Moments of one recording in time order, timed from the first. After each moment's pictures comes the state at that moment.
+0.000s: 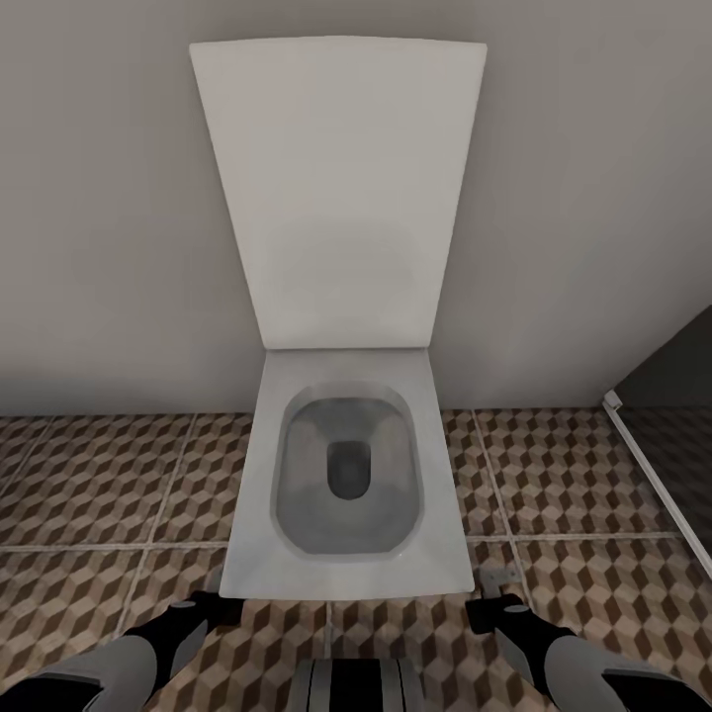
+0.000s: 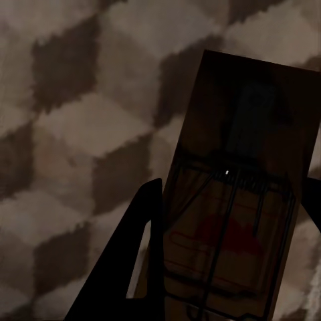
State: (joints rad) left arm -0.72 0.07 -0.12 -0.03 0.08 0.00 -0.06; right arm -0.73 -0.04 -0.06 0.02 0.20 -0.01 -0.04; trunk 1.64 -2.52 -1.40
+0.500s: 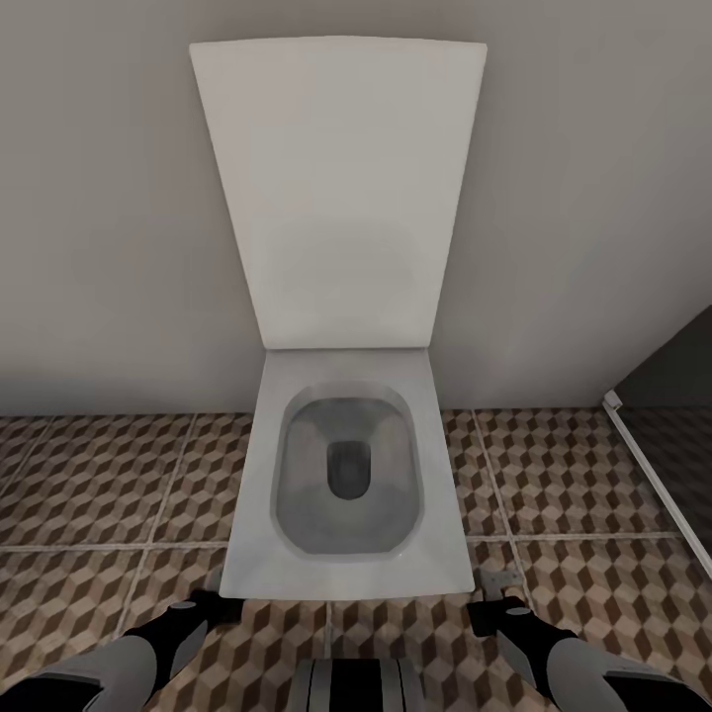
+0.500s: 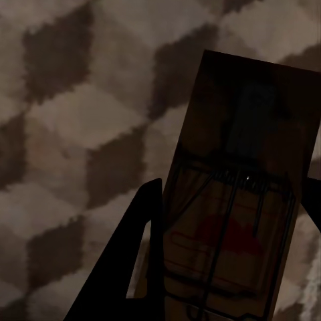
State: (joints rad) left arm -0.72 0.07 -0.12 -0.03 0.07 -0.04 -0.06; right arm -0.73 -0.04 -0.06 0.02 0.20 -0.01 -0.04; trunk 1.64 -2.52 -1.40
